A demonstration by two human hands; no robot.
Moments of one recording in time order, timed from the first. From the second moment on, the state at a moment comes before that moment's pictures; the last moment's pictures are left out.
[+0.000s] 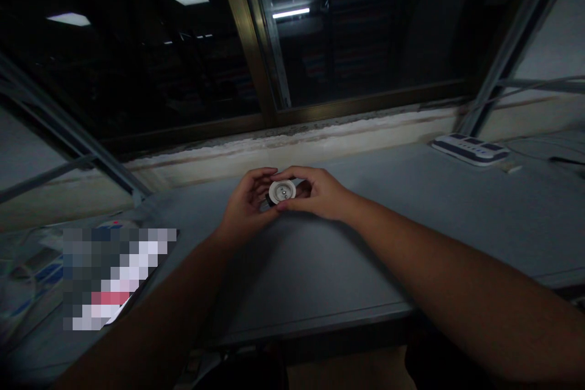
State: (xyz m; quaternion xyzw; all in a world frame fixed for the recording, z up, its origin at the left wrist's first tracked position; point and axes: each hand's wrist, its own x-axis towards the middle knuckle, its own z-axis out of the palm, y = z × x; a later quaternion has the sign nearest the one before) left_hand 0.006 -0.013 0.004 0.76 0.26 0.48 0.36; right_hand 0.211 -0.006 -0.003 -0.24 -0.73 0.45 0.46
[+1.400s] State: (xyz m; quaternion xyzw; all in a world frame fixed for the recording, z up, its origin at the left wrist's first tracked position) left_hand -0.021 0.017 -0.012 0.76 0.36 0.39 0.37; right_hand 0.283 0.029 0.030 -0.37 -0.57 0.31 0.66
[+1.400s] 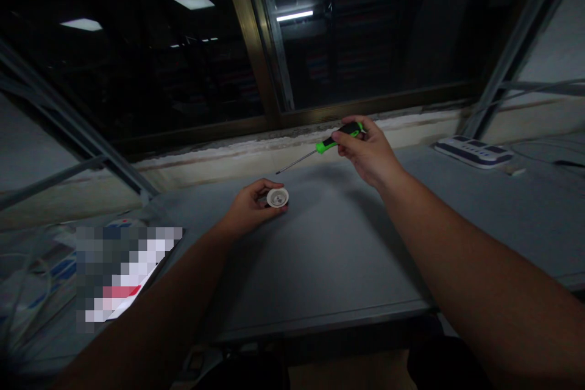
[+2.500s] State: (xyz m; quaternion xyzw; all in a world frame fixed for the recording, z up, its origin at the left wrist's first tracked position) left_hand 0.003 -0.020 0.007 0.82 0.28 0.26 0.44; right_hand 0.241 -0.019 0.047 -0.06 -0.70 0.24 0.67
